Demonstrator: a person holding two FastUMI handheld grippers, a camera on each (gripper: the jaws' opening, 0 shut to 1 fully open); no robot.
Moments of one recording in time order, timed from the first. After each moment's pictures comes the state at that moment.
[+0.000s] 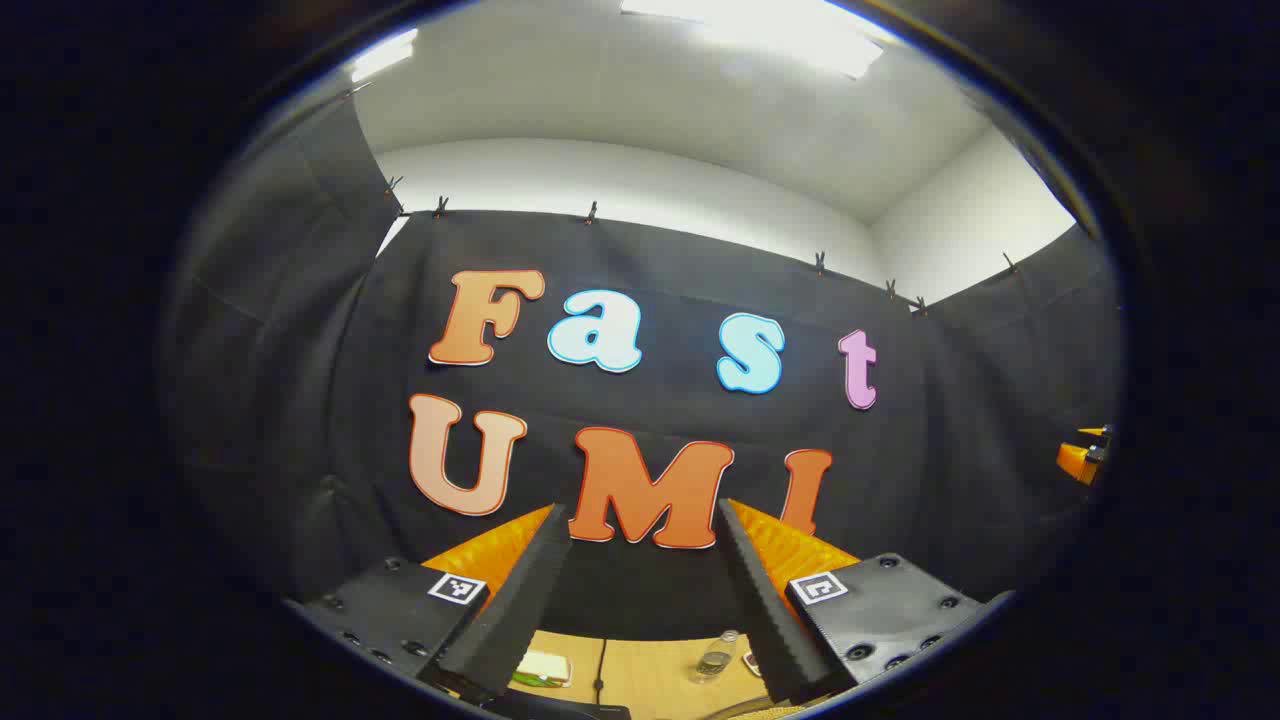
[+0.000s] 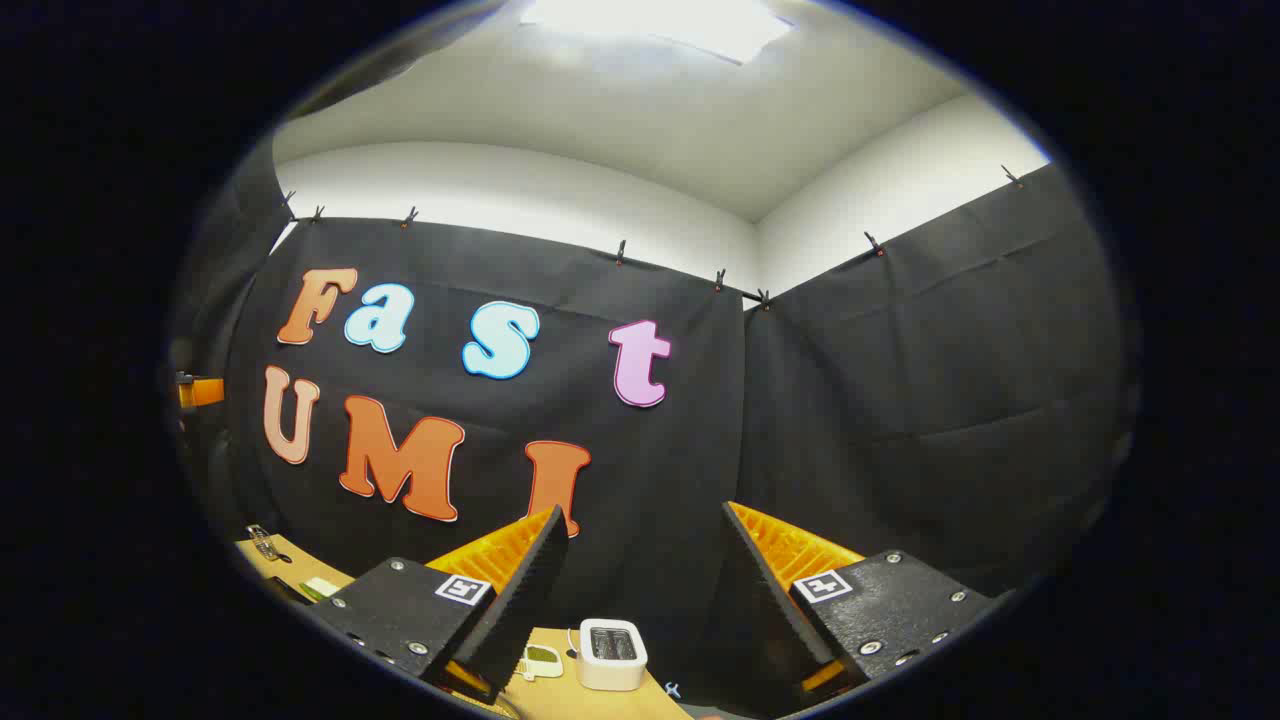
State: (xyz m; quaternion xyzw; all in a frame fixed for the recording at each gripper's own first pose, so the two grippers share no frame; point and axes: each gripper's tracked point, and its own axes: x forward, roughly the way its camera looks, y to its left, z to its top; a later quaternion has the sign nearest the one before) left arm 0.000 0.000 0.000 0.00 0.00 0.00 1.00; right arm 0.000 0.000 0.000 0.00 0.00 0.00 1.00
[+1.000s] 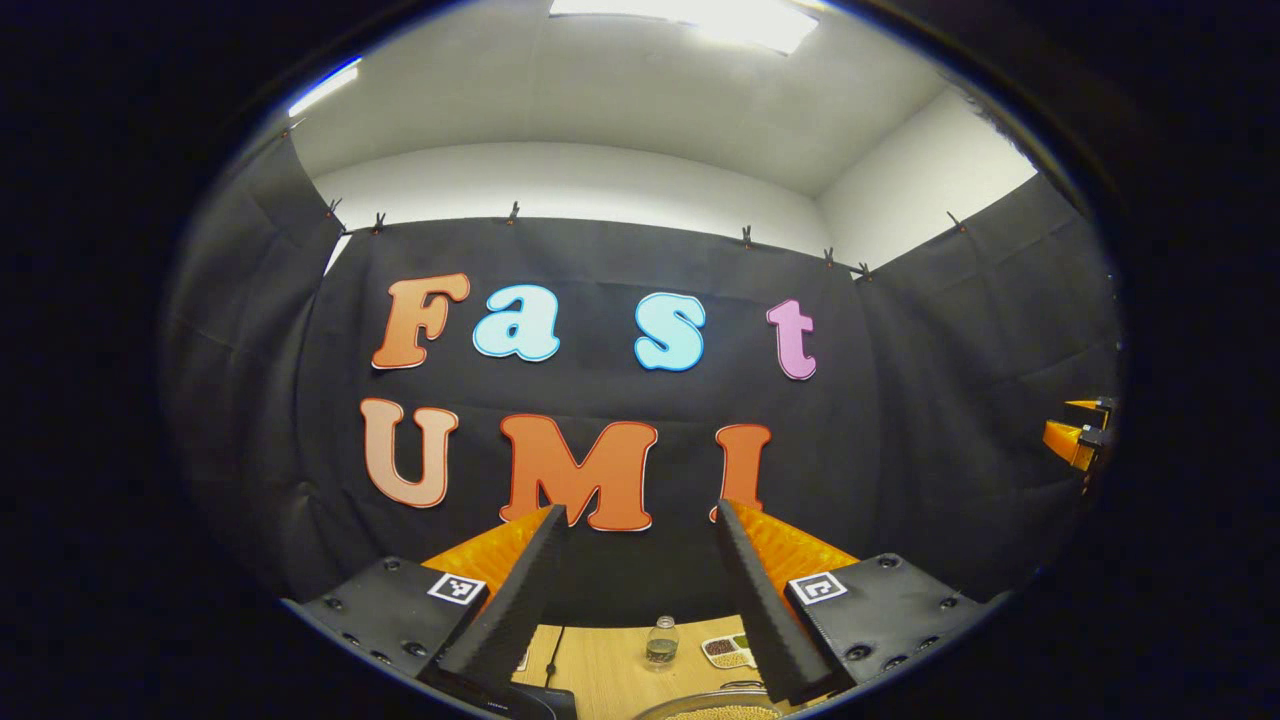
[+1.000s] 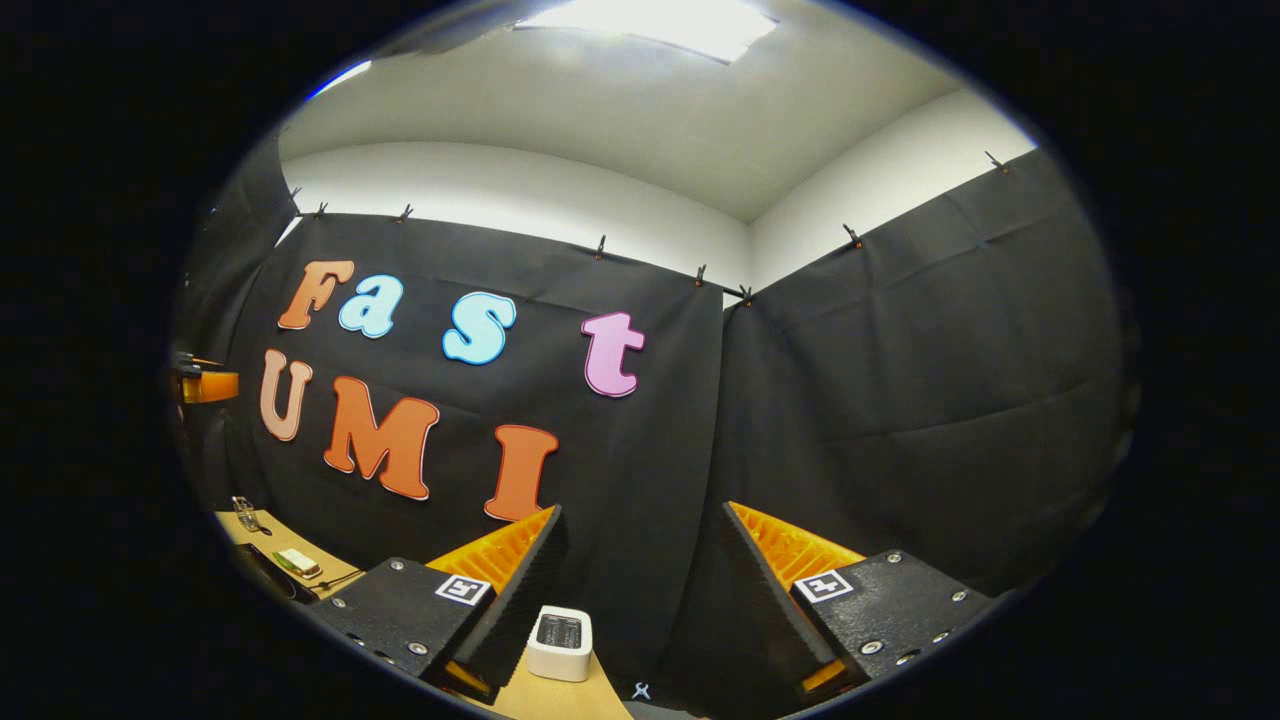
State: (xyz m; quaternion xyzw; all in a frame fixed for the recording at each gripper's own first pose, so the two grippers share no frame) left arm -0.024 -0.145 -0.048 0.06 0.04 -0.02 1.00; right arm 0.000 -0.100 -0.054 -0.01 0.00 0.01 1.00
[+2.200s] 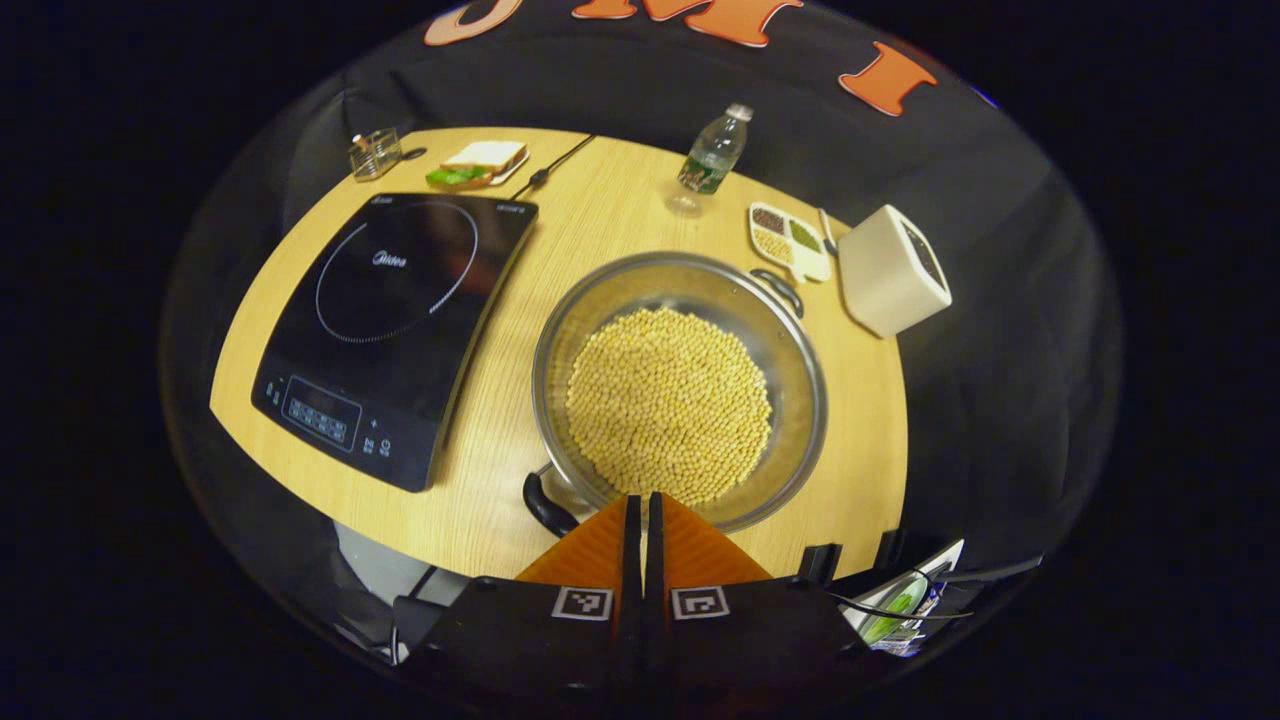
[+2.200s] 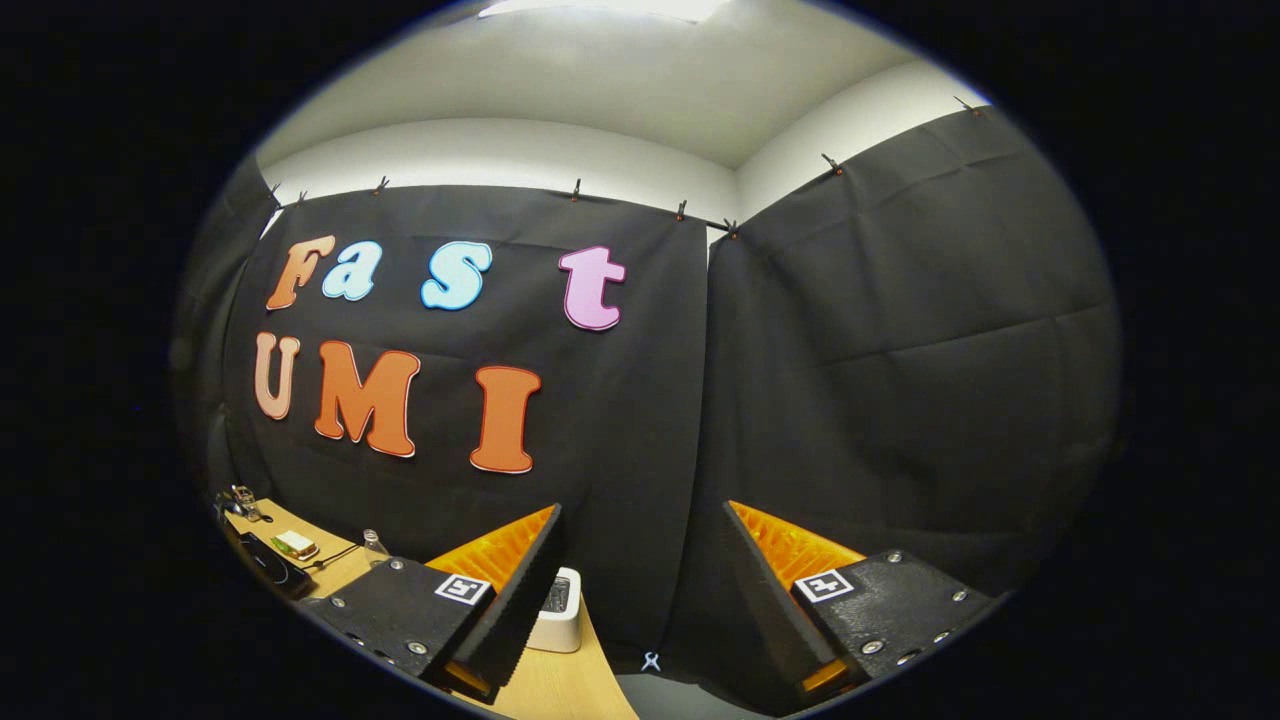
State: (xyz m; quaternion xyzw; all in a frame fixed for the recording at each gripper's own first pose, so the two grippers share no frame) left arm -0.268 -0.167 -0.451 -0.13 0.68 0.13 0.71; right arm 0.019 -0.138 -0.148 0.02 0.08 0.01 1.00
